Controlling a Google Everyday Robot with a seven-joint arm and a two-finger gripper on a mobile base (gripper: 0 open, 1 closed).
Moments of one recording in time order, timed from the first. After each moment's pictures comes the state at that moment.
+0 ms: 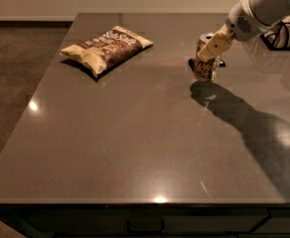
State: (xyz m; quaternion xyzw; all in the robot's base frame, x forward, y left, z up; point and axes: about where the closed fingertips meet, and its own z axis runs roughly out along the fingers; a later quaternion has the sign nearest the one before) arm 0.643 -0.188 0.952 -0.40 0.85 0.06 0.32
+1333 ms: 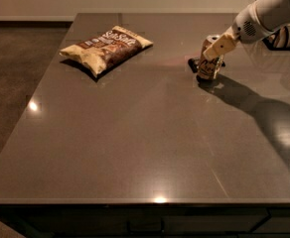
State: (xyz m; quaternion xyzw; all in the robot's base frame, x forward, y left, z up) arm 0.685 -0.213 0.927 -0.39 0.85 0.10 0.34
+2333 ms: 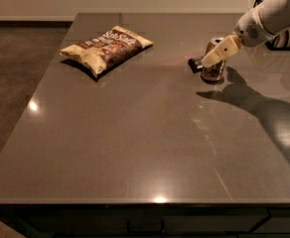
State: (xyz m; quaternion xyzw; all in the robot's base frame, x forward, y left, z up) arm 0.682 -0.222 0.919 -0.39 0.85 0.10 0.33
